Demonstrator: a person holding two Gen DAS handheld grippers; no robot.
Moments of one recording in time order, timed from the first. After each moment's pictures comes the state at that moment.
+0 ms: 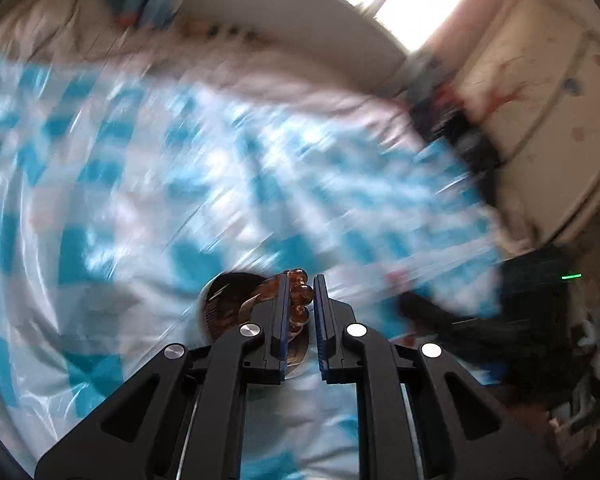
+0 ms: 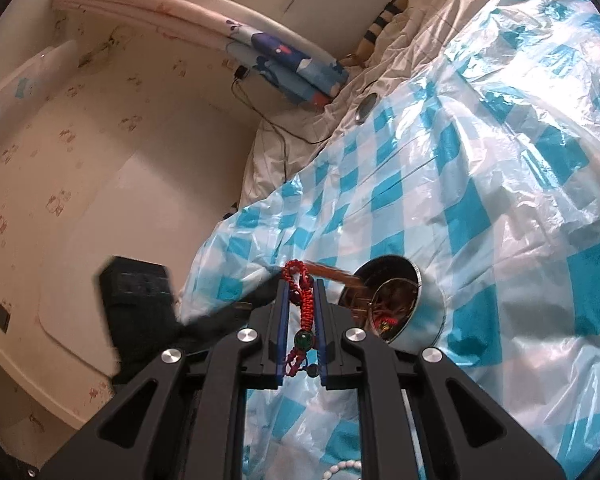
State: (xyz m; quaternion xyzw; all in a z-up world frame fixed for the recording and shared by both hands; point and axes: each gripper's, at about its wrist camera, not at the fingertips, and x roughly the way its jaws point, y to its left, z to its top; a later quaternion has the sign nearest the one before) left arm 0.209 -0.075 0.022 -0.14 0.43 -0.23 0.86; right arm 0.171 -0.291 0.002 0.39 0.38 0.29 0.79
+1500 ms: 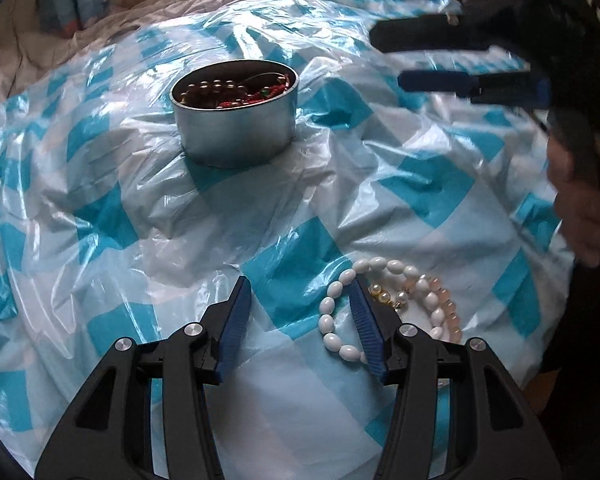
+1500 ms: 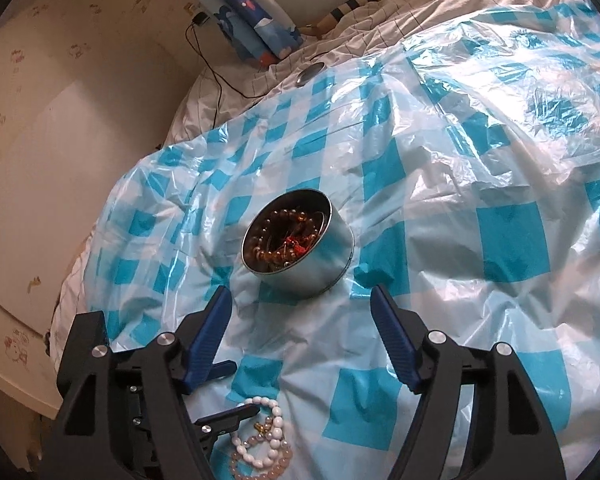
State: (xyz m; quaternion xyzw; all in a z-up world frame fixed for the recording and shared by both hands) left arm 0.076 -0.101 -0.028 0.13 0.50 -0.26 0.82; right arm 0.125 -0.282 -0.002 0.23 0.46 0.21 0.83
